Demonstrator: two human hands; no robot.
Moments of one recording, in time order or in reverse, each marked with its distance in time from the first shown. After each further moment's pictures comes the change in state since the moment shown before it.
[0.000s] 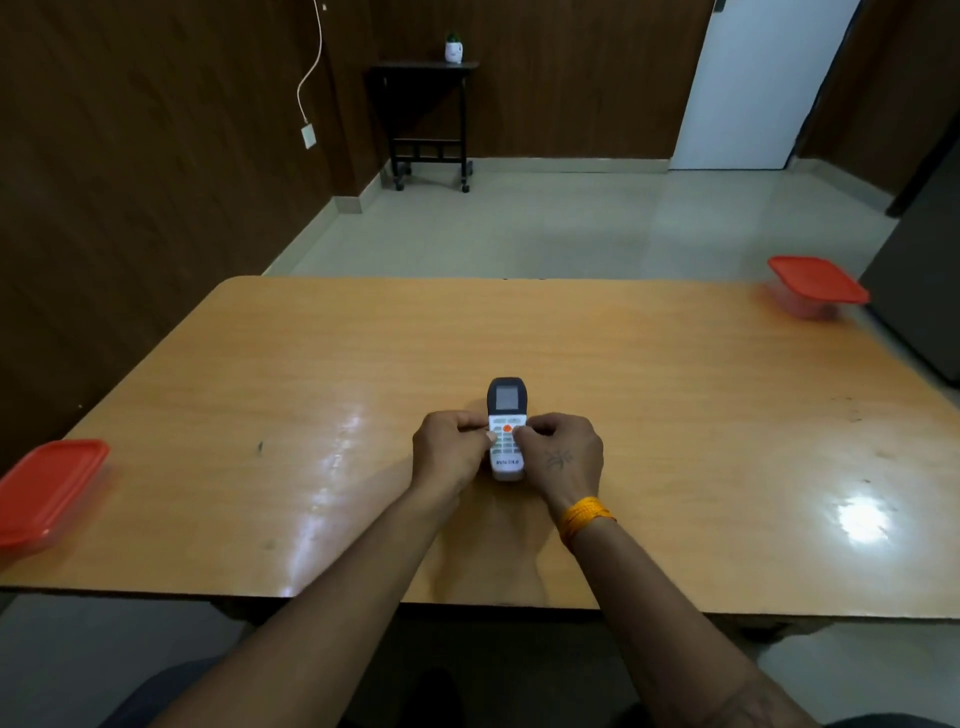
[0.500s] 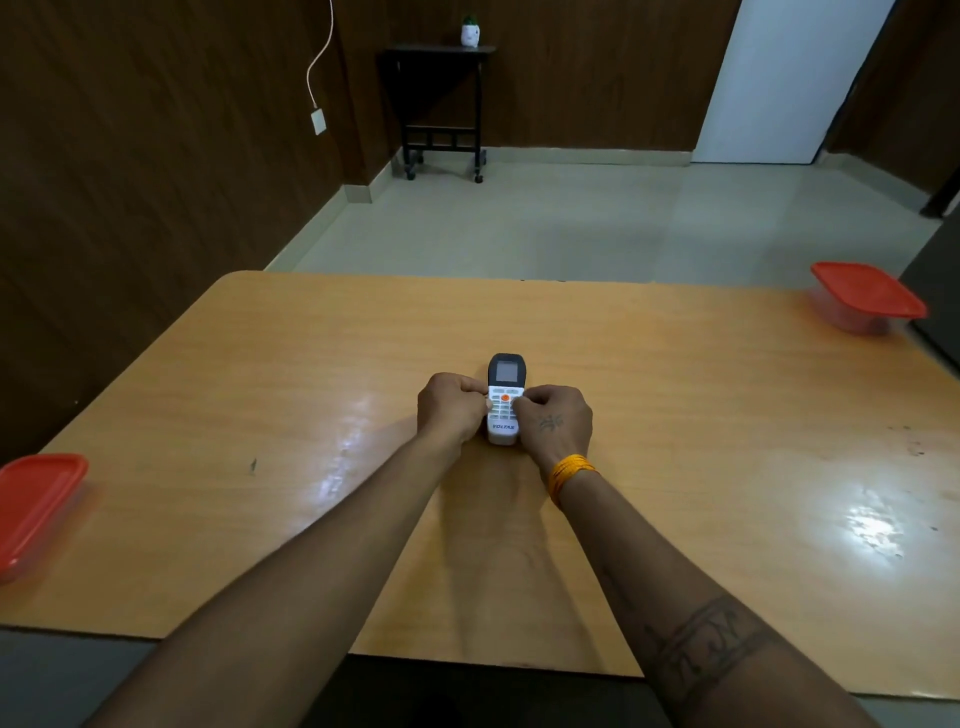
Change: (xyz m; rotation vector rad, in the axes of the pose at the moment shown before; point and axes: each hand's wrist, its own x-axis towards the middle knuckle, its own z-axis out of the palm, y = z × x) left_hand 0.100 0.018 0.003 0.065 0.051 -0.073; right_hand 0.073 -0.022 0.052 0.014 -0.032 0.029
